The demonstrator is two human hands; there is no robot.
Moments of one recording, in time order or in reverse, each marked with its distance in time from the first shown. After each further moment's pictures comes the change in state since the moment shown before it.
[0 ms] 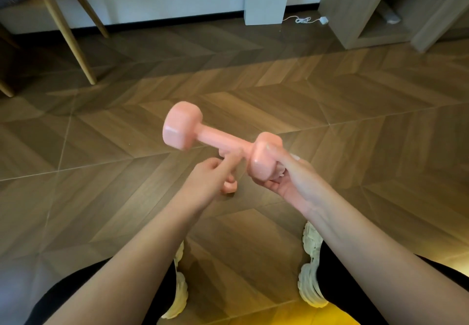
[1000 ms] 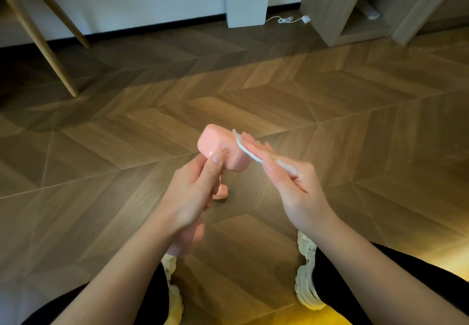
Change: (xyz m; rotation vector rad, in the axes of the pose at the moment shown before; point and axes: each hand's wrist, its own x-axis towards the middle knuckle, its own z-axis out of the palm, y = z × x) left_hand 0.002 0.000 0.006 0.009 -0.052 0.314; right_hand -0.021 0.000 -0.018 -0.589 -0.224 -0.800
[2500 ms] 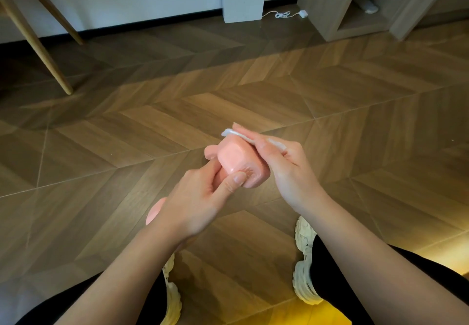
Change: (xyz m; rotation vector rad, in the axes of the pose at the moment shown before) left_hand -0.007 0.006 0.007 0.480 -0.097 0.146; right_hand 0.018 -0.012 -0.004 0.107 -0.004 0.174
